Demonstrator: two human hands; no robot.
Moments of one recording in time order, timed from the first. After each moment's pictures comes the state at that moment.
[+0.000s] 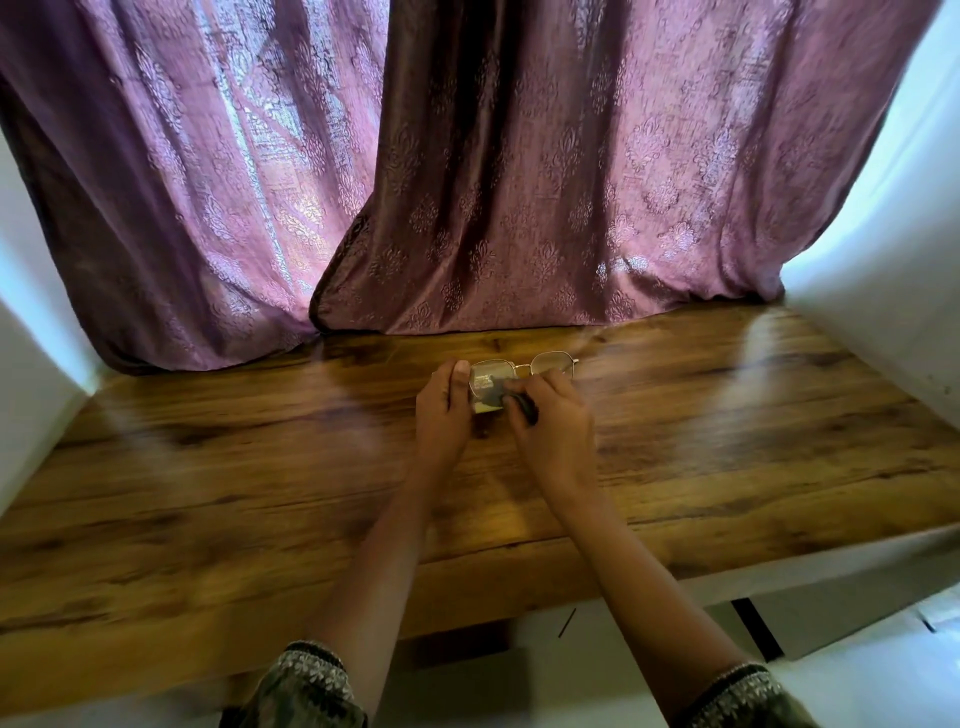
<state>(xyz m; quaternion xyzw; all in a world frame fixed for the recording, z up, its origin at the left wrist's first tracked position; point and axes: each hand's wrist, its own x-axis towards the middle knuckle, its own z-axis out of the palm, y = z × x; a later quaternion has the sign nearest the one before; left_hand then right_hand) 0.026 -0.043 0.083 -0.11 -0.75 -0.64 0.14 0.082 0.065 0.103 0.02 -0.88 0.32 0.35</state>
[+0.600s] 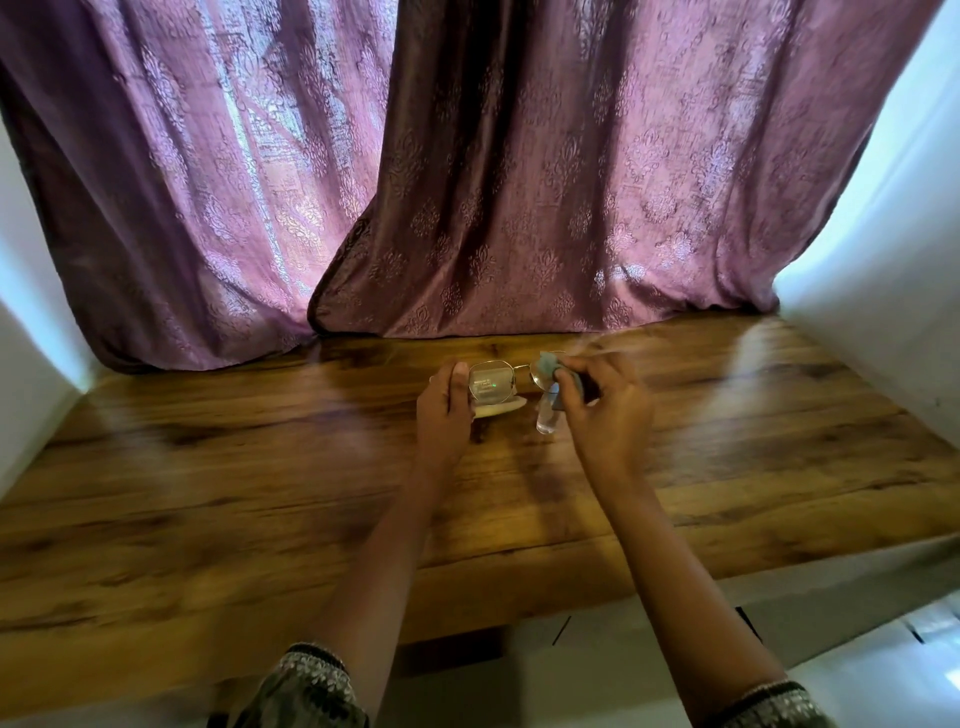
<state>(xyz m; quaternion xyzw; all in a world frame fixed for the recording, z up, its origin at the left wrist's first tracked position) 0.021 -0.041 0.080 -0.10 -0.73 -0.67 0.13 0.081 0.105 0.122 -0.02 -0.83 0.36 0.43</state>
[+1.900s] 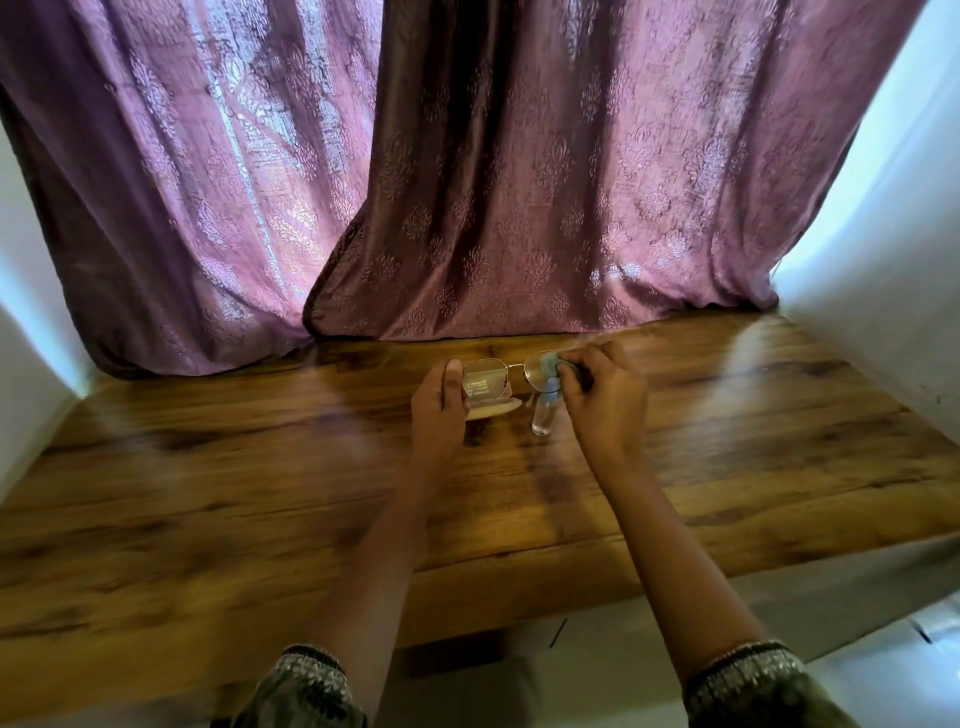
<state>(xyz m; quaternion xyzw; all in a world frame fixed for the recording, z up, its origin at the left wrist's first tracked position) 0.017 -0.035 0.084 -0.09 -0.71 -0.68 0.12 0.061 0.125 0.119 -0.03 -0.87 0.32 0.38</state>
